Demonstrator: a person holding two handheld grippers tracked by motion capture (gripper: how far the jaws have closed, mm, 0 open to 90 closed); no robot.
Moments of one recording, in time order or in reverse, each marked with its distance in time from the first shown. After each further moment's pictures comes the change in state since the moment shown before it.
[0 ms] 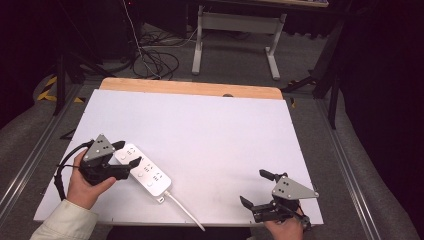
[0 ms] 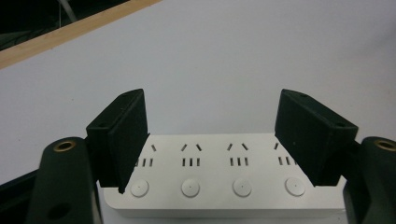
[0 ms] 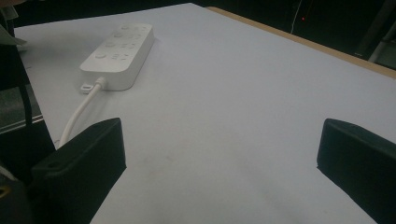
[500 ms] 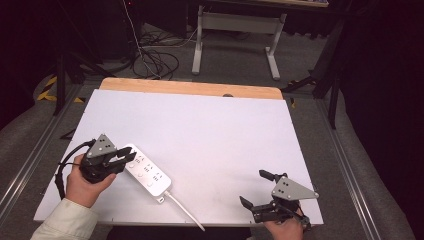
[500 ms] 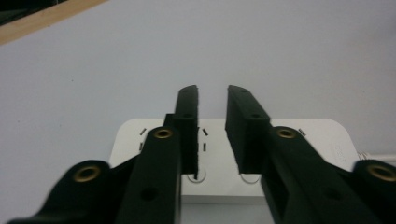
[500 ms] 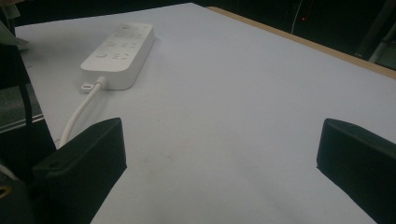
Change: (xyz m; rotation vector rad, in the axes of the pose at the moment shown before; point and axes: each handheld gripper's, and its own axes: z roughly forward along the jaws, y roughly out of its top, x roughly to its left) left arm 0.006 -0.002 0.007 0.093 0.009 -0.025; right arm 0.001 0.000 0.000 0.001 0.000 -0.003
